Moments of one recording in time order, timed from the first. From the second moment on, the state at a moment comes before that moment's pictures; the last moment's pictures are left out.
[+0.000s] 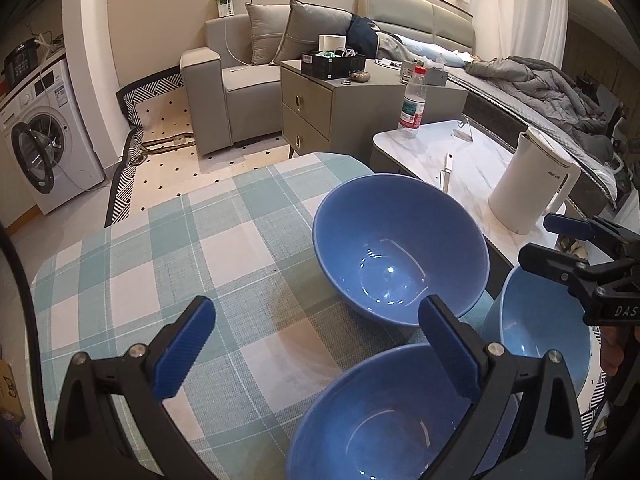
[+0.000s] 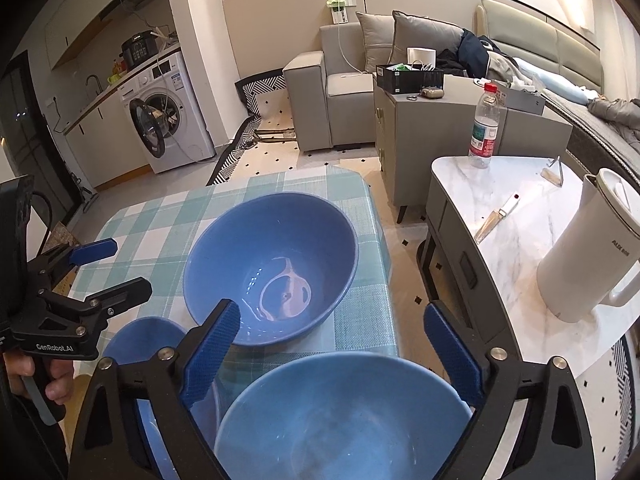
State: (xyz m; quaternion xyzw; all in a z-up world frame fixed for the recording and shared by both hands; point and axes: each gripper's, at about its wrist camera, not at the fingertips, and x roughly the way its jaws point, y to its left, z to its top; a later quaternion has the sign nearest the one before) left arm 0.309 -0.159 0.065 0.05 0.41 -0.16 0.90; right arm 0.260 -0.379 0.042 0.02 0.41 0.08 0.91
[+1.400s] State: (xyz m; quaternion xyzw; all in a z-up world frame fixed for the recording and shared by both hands) left arm 0.345 -0.185 0.028 0.04 0.47 -0.20 0.86; right arm 0.310 -0.376 -0.007 0.01 0.46 0.10 0.88
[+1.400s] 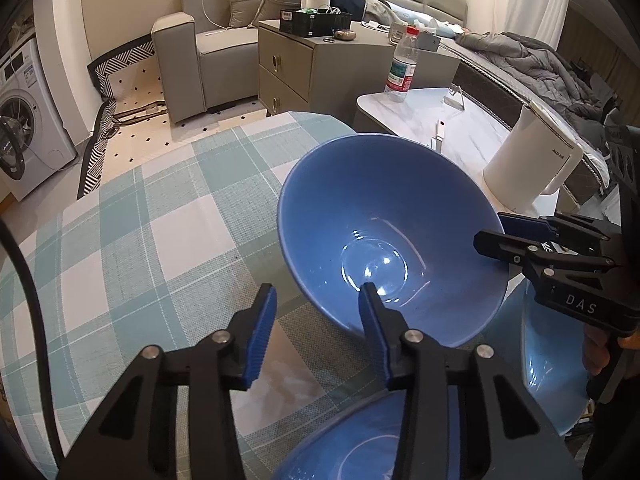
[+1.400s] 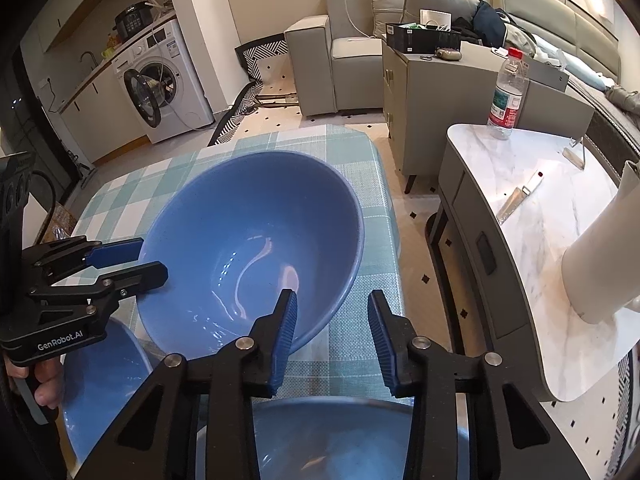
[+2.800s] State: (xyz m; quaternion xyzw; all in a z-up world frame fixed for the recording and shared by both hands) left arm 0.329 -0.191 0.047 0.05 0.44 -0.21 0.87; right arm 0.288 -0.368 0.014 0.00 0.43 0.09 0.90
